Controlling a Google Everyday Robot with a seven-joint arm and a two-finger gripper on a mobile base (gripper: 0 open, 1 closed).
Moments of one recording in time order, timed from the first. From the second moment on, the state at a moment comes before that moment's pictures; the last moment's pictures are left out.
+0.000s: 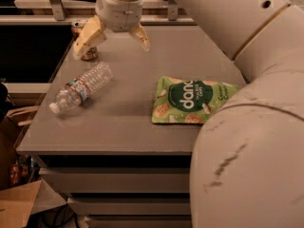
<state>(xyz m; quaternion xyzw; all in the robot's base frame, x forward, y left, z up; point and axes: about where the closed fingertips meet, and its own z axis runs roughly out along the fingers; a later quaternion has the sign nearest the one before) 0.590 0.086 0.938 -0.25 0.96 0.12 0.06</state>
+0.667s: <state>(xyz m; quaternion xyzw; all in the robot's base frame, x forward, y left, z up) 0.596 0.120 0.934 -0.14 0.98 0.14 0.01</state>
